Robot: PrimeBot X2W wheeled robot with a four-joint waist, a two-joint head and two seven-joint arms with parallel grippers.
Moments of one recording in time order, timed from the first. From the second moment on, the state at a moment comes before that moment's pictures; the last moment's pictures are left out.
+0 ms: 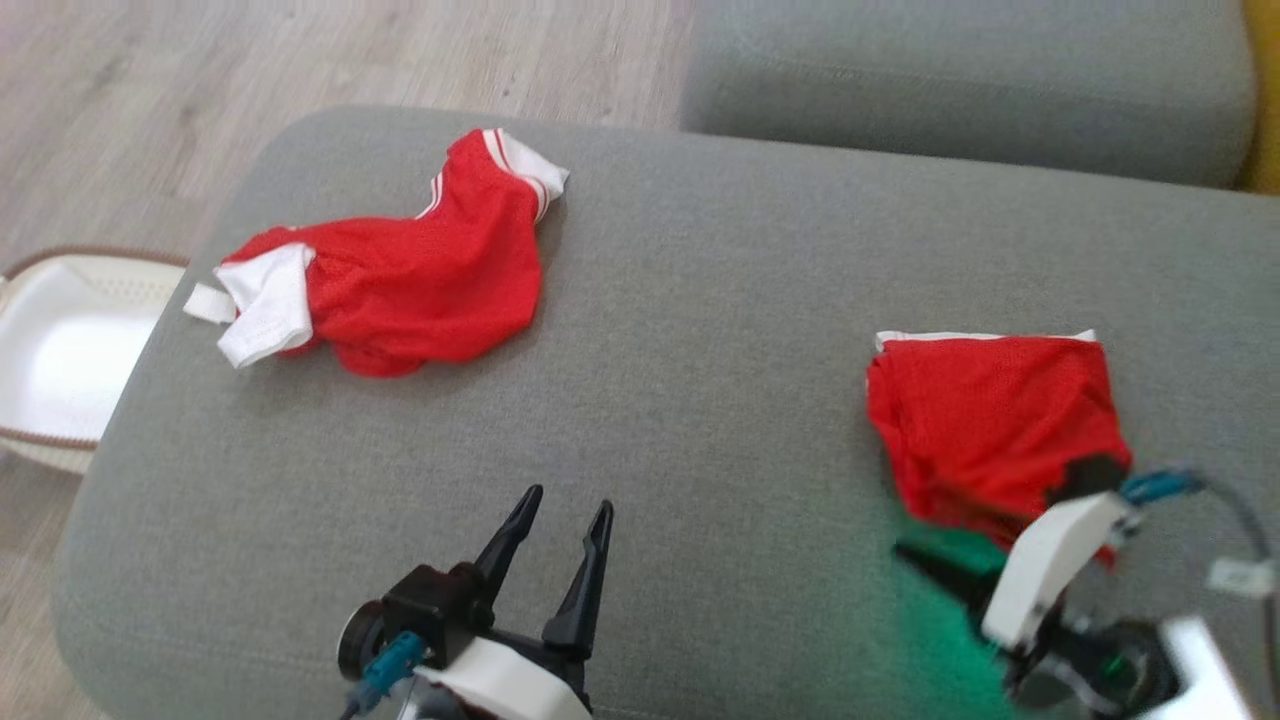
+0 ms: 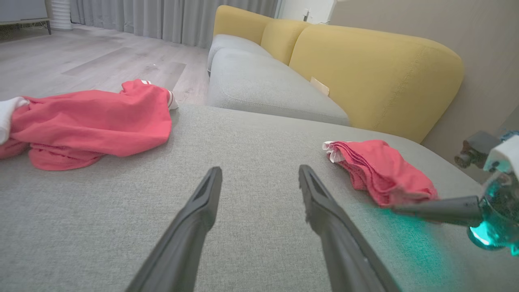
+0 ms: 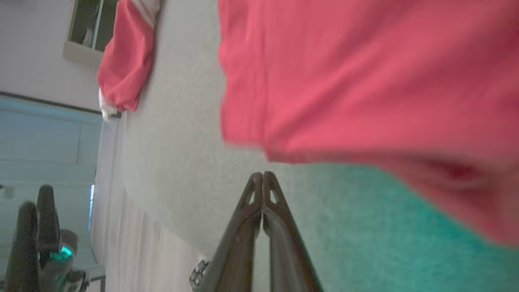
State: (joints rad) left arm 0.03 0.06 -0.49 0.16 -0.28 -0.01 -0.25; right arm -0.12 -0.19 0.09 0.35 0.93 0.13 0.79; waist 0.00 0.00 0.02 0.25
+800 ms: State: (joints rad) left arm 0.24 0.07 -0.18 0.11 -0.23 0.05 -0.25; right arm 0.05 -0.17 0.19 0.38 0.58 0.13 -0.01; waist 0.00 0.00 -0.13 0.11
